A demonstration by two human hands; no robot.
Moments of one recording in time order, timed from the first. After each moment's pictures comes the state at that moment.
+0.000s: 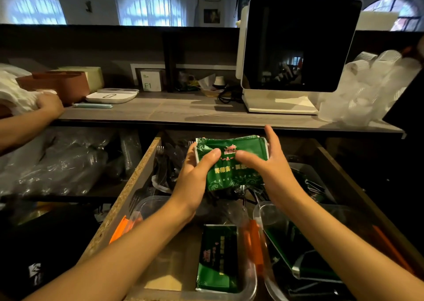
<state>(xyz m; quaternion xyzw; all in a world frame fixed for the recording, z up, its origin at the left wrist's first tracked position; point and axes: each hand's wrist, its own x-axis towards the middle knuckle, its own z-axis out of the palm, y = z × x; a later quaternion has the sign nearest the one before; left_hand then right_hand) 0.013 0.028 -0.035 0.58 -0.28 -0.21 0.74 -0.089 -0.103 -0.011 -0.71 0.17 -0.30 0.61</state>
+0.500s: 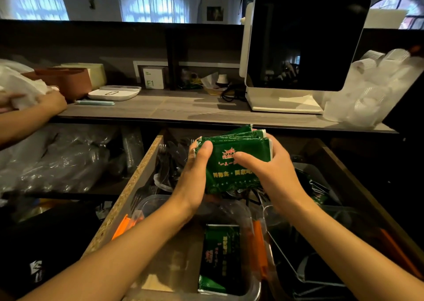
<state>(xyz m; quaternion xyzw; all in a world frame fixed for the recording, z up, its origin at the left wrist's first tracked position) 0.011 0.036 -0.027 0.64 -0.27 -0.22 0.69 -0.090 -0.088 -0.008 -0.72 0.10 -0.35 0.59</state>
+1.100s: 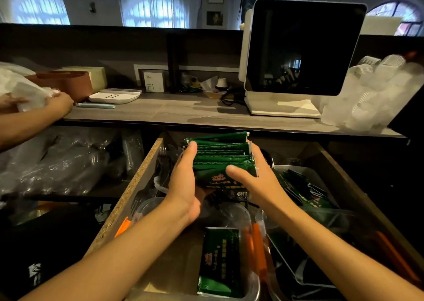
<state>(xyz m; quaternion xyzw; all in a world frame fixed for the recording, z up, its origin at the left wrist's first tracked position) -0.001 0.041 -0.011 0.50 -0.11 -0.29 0.81 -0.084 -0.083 -0.022 -0.80 0.08 -0.28 0.53</state>
